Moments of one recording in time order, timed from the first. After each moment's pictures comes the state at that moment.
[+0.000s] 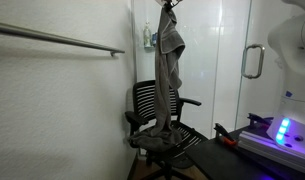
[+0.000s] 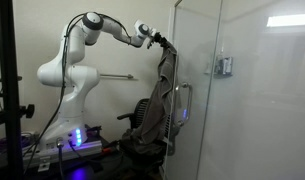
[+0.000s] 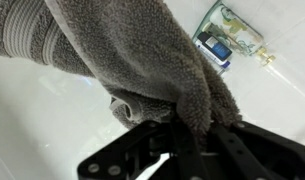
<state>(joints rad) 1.23 0.51 -1.42 -1.46 -0.18 2.58 1.59</state>
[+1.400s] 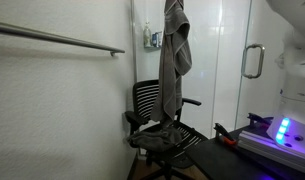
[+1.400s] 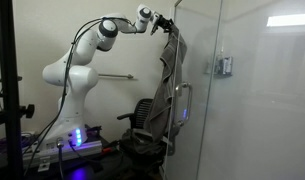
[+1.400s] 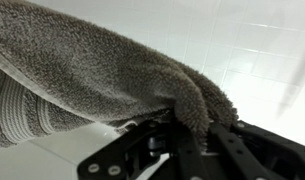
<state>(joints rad) 0.66 0.57 -1.01 -0.74 -0.21 2.07 2.13</state>
